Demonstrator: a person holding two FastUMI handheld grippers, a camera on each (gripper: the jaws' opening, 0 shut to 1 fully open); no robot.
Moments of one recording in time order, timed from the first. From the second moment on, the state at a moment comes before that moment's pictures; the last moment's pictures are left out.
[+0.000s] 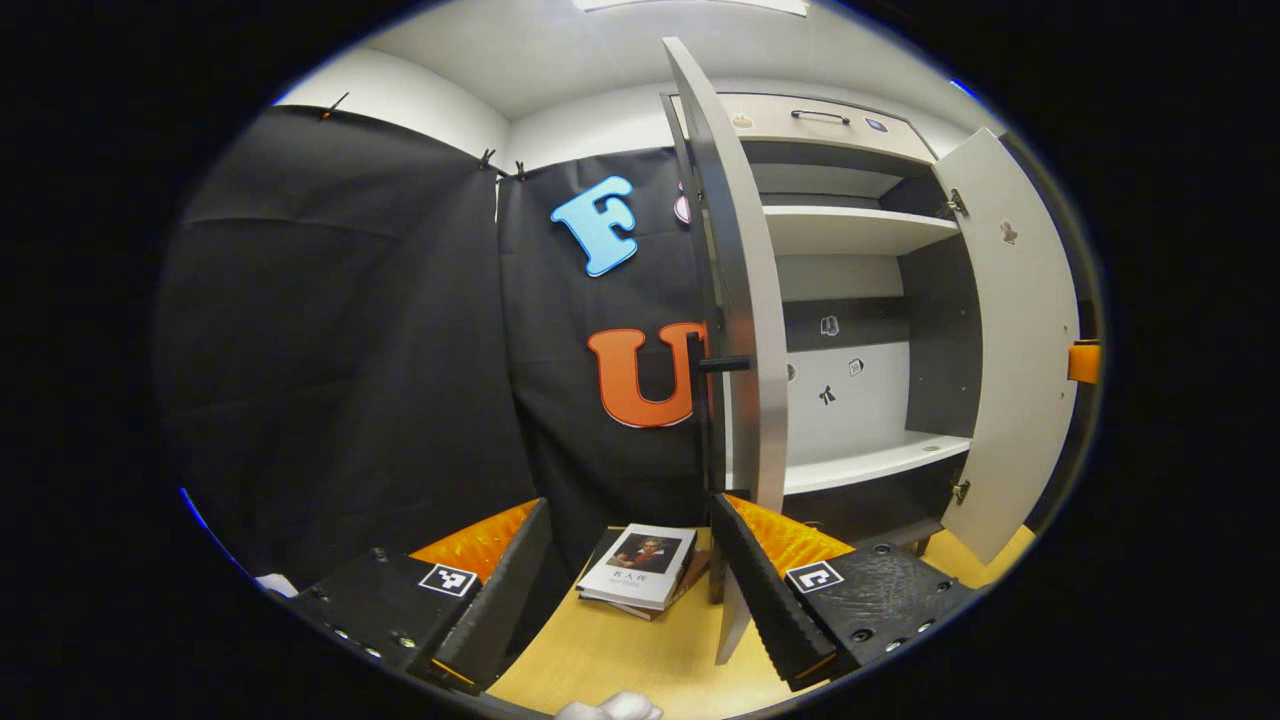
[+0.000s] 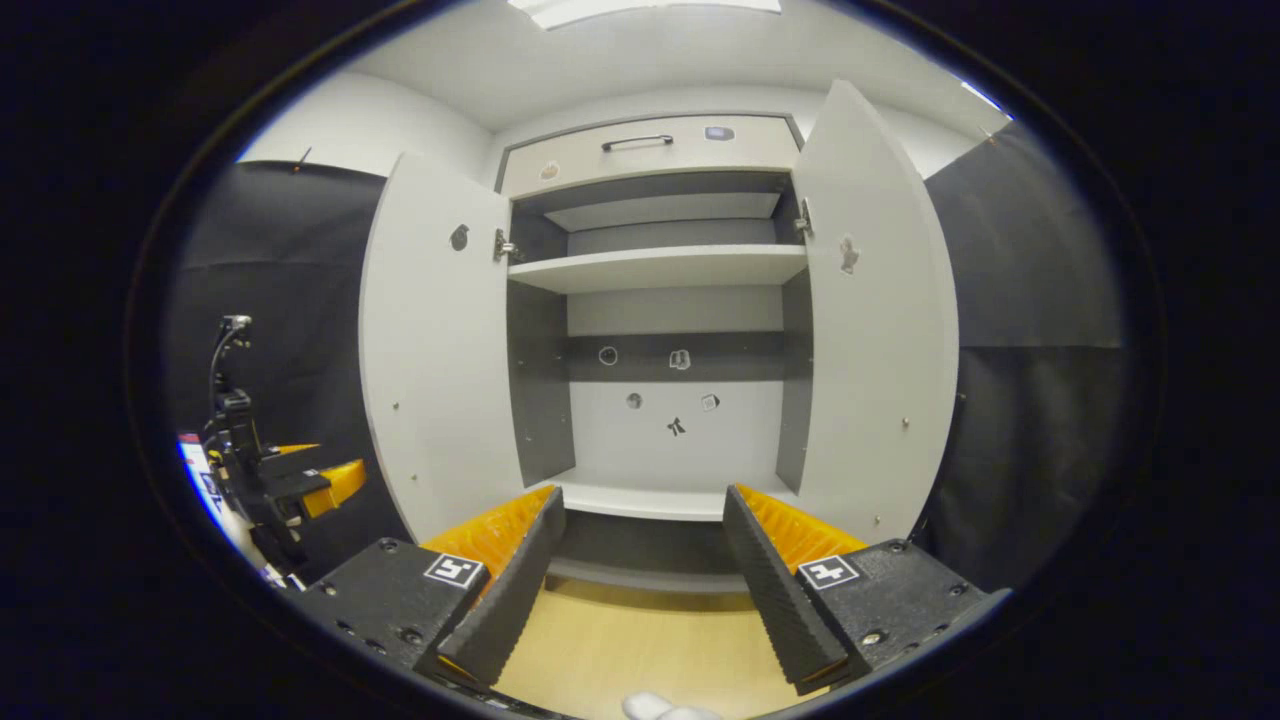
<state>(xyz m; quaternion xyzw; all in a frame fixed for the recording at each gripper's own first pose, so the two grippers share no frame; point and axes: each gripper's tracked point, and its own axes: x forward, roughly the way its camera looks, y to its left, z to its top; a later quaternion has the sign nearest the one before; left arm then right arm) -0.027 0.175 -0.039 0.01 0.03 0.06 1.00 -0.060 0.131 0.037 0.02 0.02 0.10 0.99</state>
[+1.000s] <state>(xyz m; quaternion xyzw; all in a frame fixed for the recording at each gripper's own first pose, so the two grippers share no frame) -0.037 0.027 0.029 0.00 -0.01 -0.03 1.00 -0.060 0.056 0.046 0.01 0.00 0.01 1.00</state>
